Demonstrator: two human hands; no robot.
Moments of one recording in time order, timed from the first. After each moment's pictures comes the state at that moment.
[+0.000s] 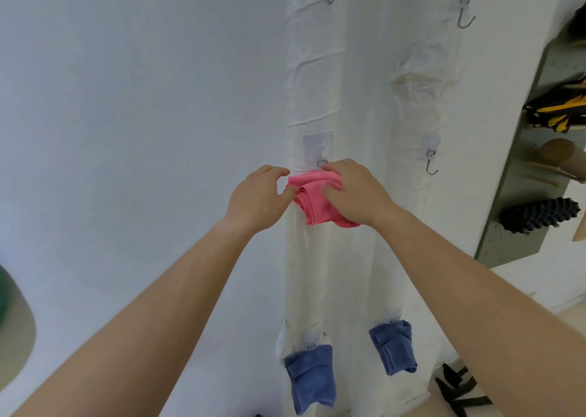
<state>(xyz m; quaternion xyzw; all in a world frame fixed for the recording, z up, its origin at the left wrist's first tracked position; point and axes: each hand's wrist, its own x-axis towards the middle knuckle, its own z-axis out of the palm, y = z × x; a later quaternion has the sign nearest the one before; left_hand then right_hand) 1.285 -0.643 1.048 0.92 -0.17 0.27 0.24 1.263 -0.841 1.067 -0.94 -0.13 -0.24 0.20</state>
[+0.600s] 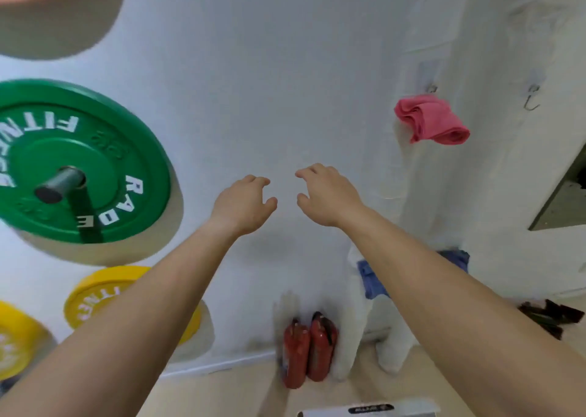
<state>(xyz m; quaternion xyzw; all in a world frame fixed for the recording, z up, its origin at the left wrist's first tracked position) 1.098 -0.391 0.925 0.98 -0.03 0.15 0.15 1.104 -0.574 0.955 -0.97 -0.20 -0.12 0.09</state>
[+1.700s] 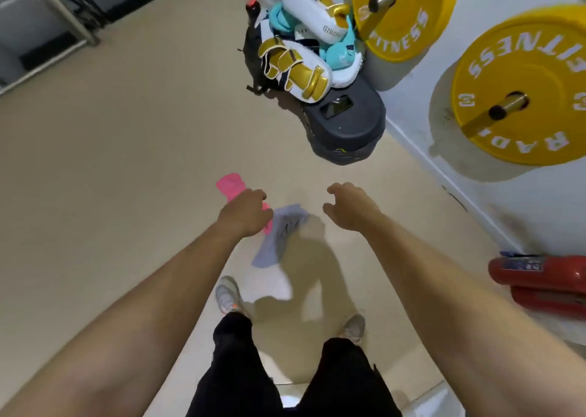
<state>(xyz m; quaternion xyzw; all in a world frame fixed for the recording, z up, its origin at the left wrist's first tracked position) 0.431 -0.036 0.531 0.76 0.55 -0.17 0.30 0.652 -0.113 0.529 -0.77 -0.53 0.36 -0.02</state>
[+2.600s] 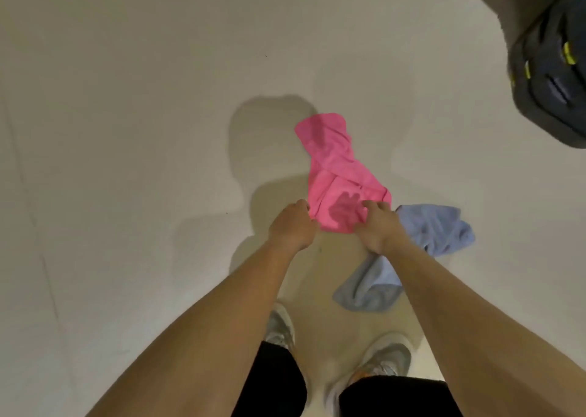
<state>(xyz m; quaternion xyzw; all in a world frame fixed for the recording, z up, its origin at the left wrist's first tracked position) 0.182 0.160 -0.089 0.58 0.68 -0.14 0.43 0.366 0.134 -0.104 -0.73 -0.50 0.46 -0.10</state>
